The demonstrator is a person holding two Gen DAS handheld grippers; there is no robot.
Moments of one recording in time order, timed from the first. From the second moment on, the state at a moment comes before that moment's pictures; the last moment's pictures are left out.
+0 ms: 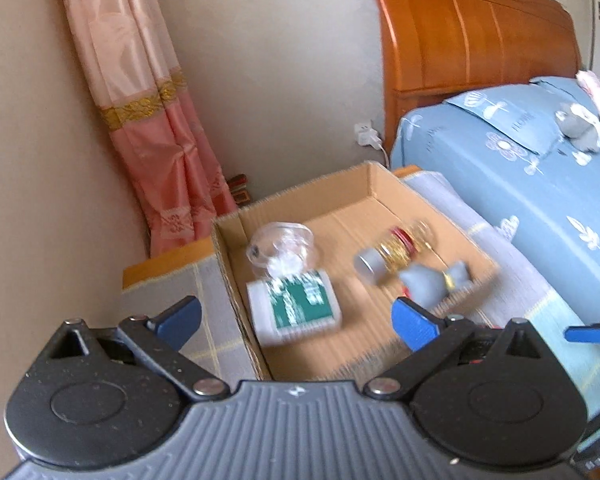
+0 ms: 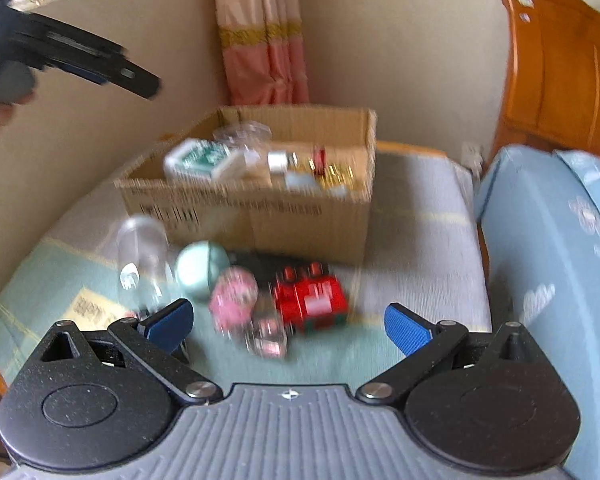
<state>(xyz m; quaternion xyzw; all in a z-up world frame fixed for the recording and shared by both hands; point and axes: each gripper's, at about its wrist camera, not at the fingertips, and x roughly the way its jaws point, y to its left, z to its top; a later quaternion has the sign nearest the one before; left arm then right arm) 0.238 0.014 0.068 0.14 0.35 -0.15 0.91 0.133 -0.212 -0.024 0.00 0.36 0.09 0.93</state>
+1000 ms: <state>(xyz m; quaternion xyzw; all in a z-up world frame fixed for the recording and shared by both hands) 0.176 0.017 -0.044 0.18 0.38 -0.22 0.88 0.096 -0.210 -0.092 -0.03 0.38 0.04 0.92</state>
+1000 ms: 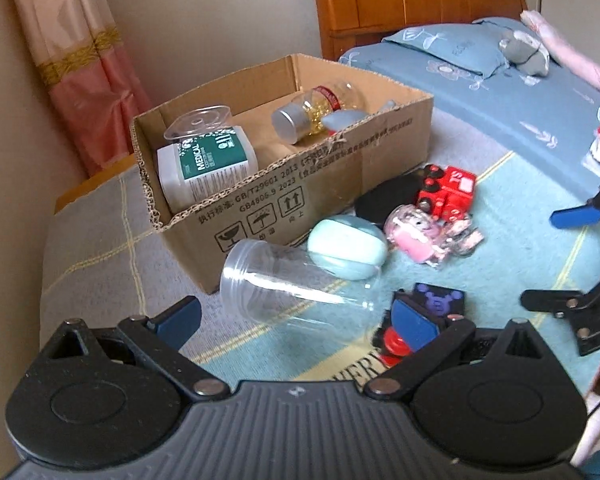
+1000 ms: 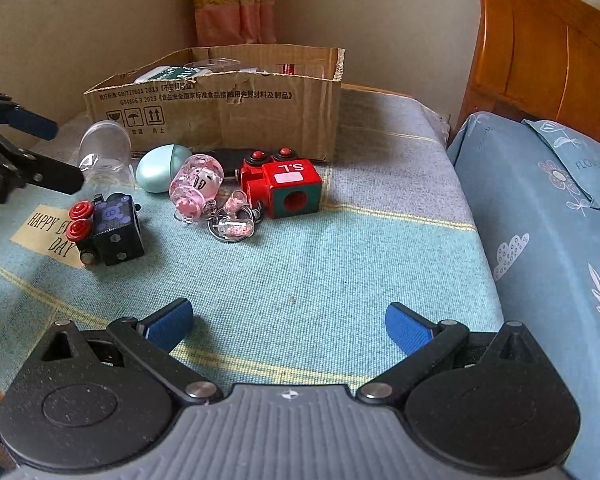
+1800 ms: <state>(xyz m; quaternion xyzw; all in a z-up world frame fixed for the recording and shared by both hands) 0.190 0.035 -0.063 0.12 0.41 -0.15 0.89 0.150 -0.222 -0.079 -0.01 0.38 0.08 0.92</state>
